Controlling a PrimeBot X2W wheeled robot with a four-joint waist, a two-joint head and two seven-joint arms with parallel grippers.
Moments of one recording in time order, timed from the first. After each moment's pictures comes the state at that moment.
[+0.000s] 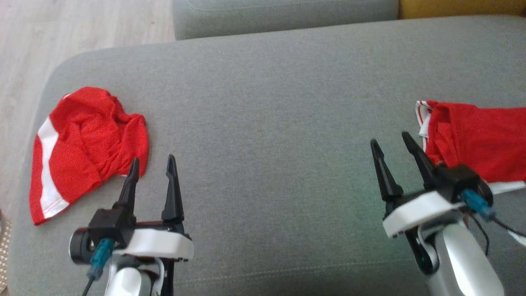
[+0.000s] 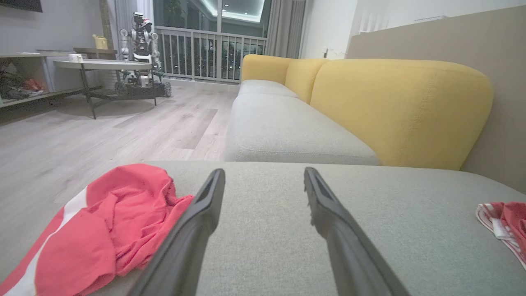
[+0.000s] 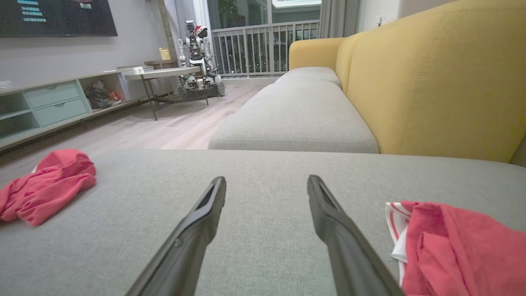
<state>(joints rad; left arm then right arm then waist) -0.01 0.05 -0.23 0.03 -0.18 0.15 -0.26 -0.22 -0.07 0.05 0.32 0.12 0.13 -0.25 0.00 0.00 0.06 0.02</state>
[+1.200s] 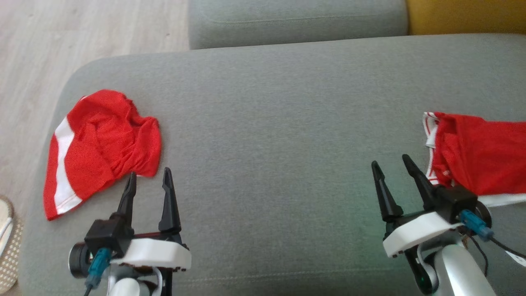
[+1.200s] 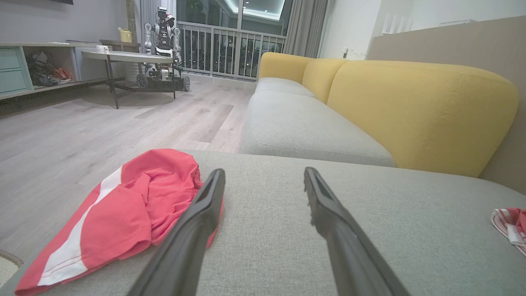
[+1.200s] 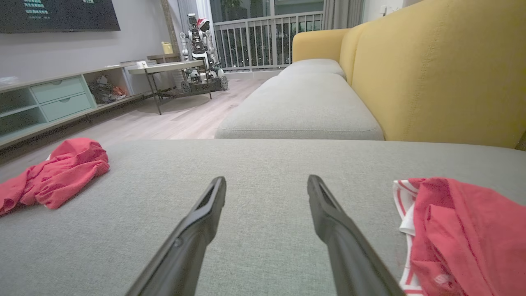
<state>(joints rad) 0.04 0.05 -0.22 0.04 -0.21 0.17 -0.26 -0.12 -0.06 0.04 0.30 0.12 0.13 -0.25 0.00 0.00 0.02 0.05</state>
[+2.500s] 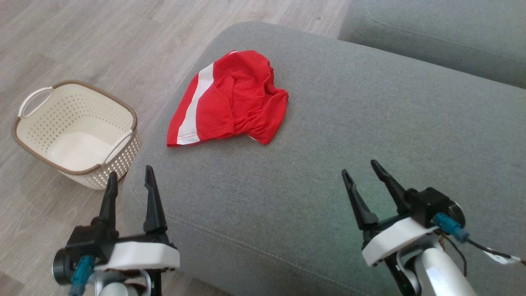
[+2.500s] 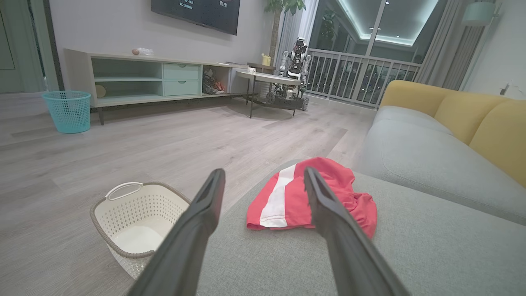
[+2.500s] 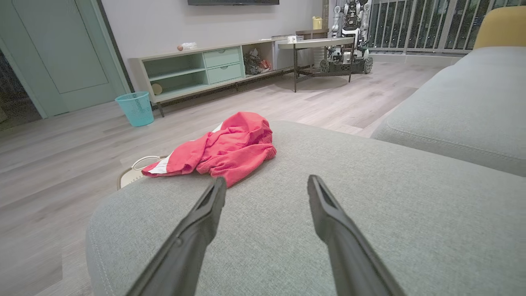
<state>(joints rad) 0.08 0.05 -0.17 -0.04 -0.20 0.19 -0.26 -0.12 -0.05 0.17 0.28 0.15 0.13 -0.23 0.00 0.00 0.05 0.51</state>
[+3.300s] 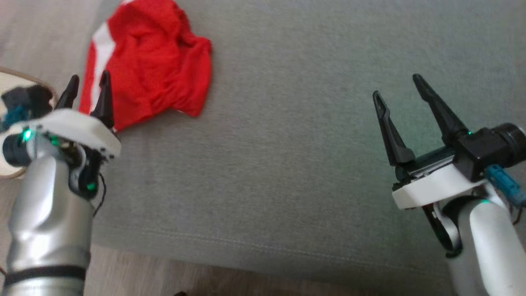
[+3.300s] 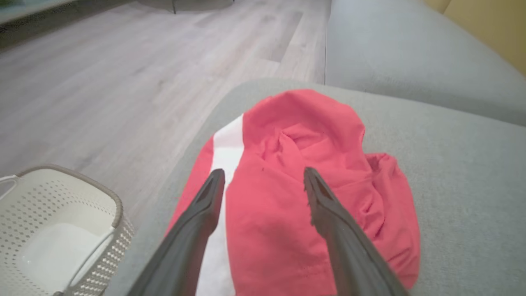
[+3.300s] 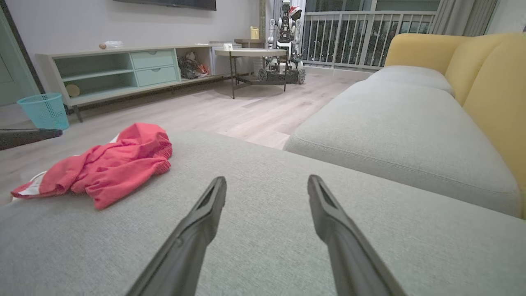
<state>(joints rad) -0.57 0.19 -0.04 0.61 -0.34 -0.12 -0.09 -0.22 -0.11 0.09 -0.12 0.04 0.13 -0.04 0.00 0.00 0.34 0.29</state>
